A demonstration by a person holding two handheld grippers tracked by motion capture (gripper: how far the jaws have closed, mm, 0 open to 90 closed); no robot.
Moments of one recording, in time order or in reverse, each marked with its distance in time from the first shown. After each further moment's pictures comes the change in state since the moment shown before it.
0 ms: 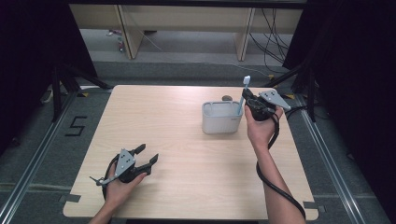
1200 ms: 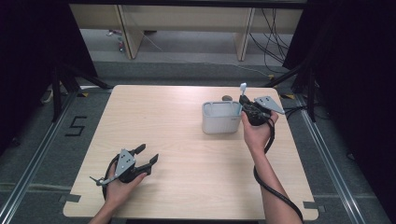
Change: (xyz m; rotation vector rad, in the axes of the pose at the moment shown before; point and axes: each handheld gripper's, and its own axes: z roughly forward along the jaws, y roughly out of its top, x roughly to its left) left arm 0.000 0.000 0.000 0.000 0.001 0.006; right arm 0.001 -0.026 0.007 0.050 -0.008 -0.002
